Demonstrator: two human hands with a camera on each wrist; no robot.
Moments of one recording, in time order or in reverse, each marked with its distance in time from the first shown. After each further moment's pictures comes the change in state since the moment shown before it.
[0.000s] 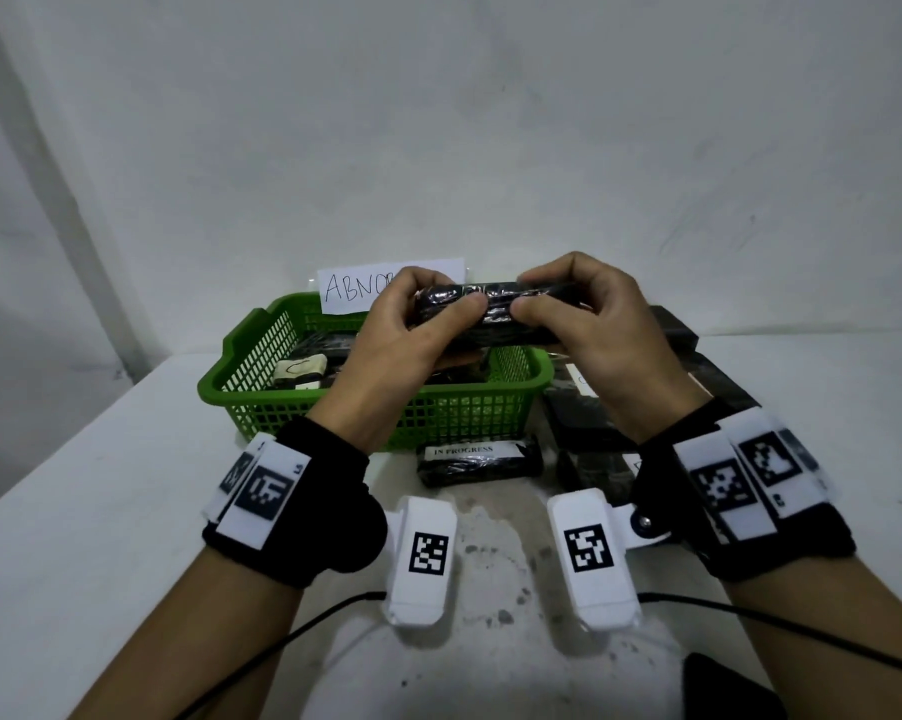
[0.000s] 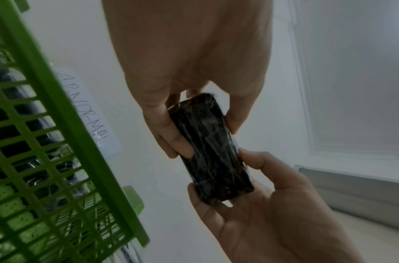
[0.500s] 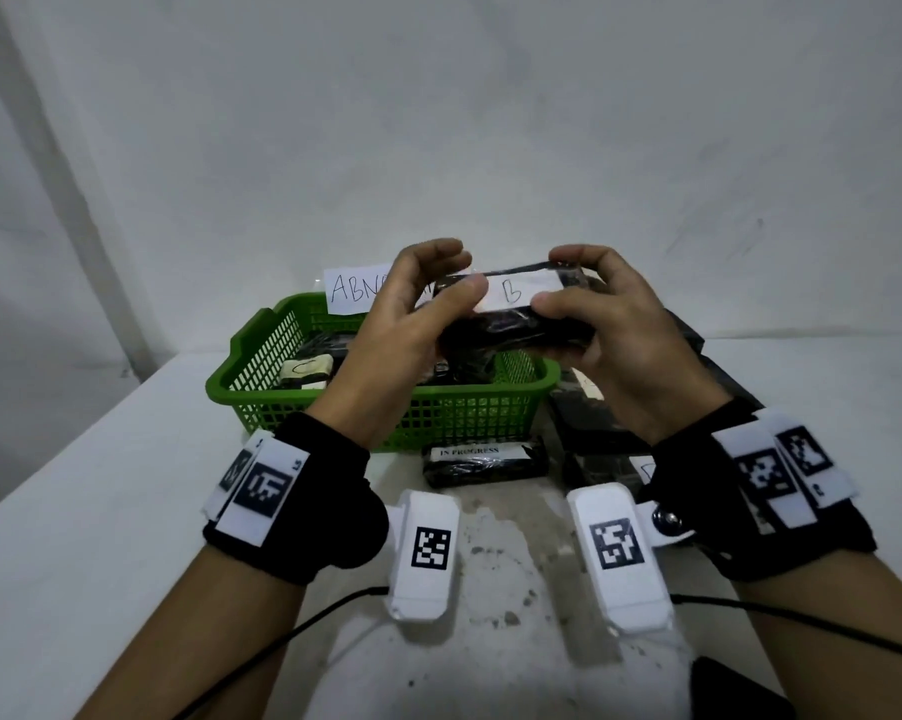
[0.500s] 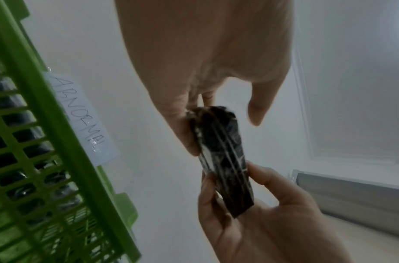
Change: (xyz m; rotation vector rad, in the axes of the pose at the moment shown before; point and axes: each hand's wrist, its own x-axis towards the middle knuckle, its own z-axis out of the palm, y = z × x) left_hand 0.001 0.004 -0.005 -0.060 -0.060 0.049; right_hand 0.001 -0.005 -0.002 0.352 -0.034 0.188
